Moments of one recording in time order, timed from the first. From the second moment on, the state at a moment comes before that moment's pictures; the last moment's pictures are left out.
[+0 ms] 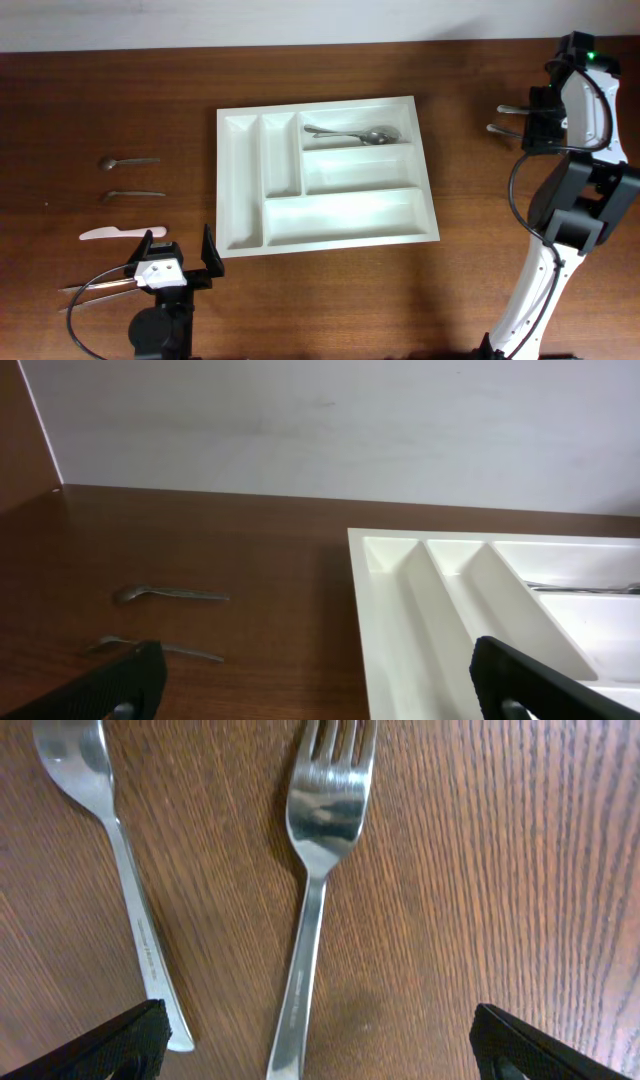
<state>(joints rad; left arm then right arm) 0.04 0.01 0.01 -0.08 -0.03 -0.05 -0.34 2.45 2.25 -1.21 0.10 1.51</state>
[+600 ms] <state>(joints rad) 0.04 0.01 0.01 -0.08 -0.03 -0.05 -0.38 2.53 2.25 -1.21 0.08 1.48</state>
